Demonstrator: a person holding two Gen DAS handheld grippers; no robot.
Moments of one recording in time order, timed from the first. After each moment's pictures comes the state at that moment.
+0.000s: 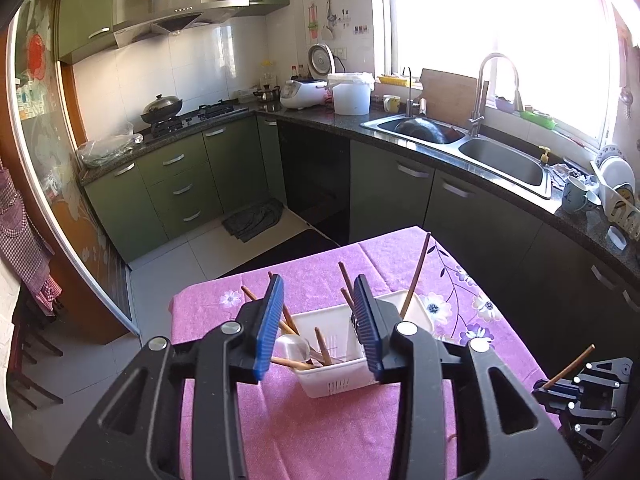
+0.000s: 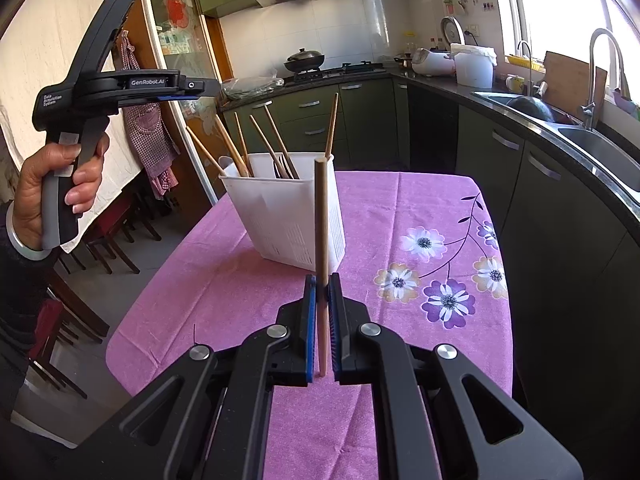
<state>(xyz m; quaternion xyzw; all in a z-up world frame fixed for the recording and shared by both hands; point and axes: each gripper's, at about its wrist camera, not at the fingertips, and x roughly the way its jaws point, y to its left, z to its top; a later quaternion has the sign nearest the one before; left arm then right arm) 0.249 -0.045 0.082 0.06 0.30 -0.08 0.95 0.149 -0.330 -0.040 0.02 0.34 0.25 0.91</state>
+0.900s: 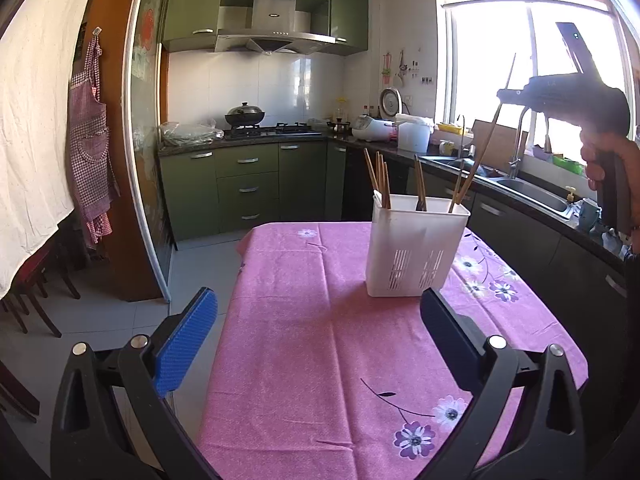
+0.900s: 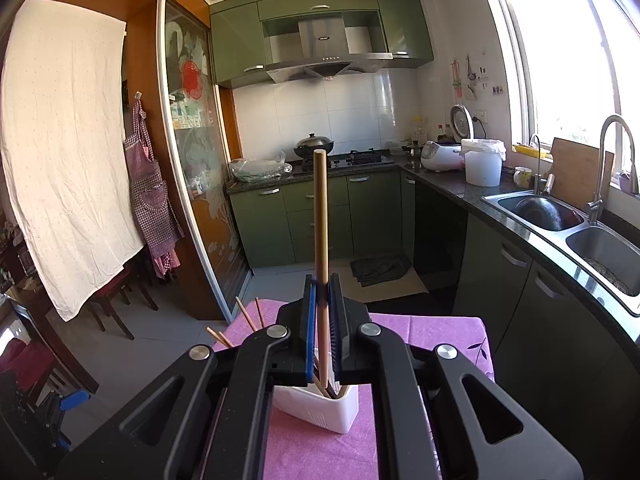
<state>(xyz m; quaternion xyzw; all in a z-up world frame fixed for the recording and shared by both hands) 0.034 0.038 -0.026 -0.02 0.22 0.04 0.97 0.228 -0.271 0.112 0.03 0.20 0.25 0.95</state>
